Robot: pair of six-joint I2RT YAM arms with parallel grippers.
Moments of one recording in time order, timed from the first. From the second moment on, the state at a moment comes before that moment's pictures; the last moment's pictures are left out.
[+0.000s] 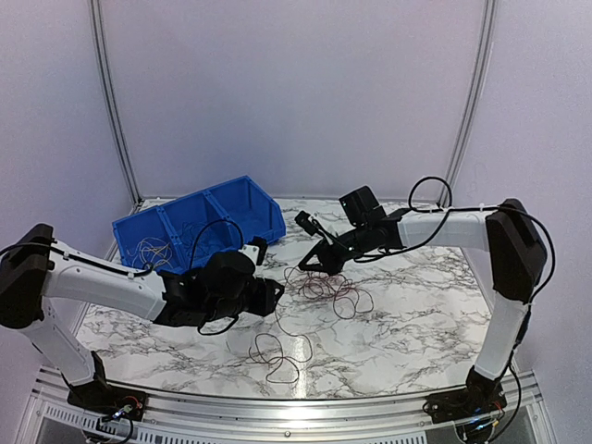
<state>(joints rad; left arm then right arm) -1.10 1.60 0.84 0.16 -0.34 -0.58 0.64 1.86 1.29 -0.24 -0.65 -0.14</state>
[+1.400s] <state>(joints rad) -1.02 1.57 0.85 0.16 -0.16 -0.65 0.73 1.84 1.31 -0.29 -0.68 -0.24</state>
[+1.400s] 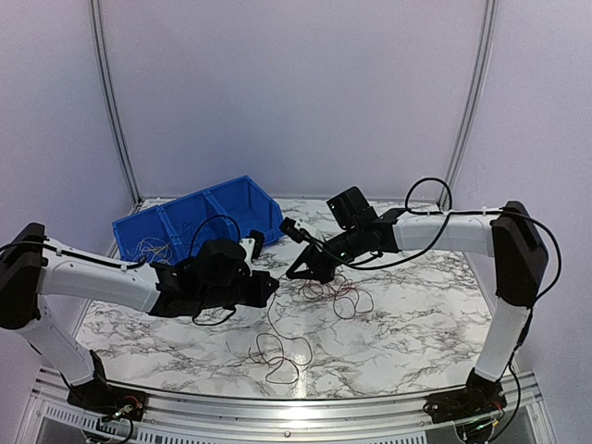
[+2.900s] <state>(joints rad) -1.06 1.38 0.76 0.58 -0.24 -0.89 0.82 1.70 1.18 0.07 -0.79 -0.09</state>
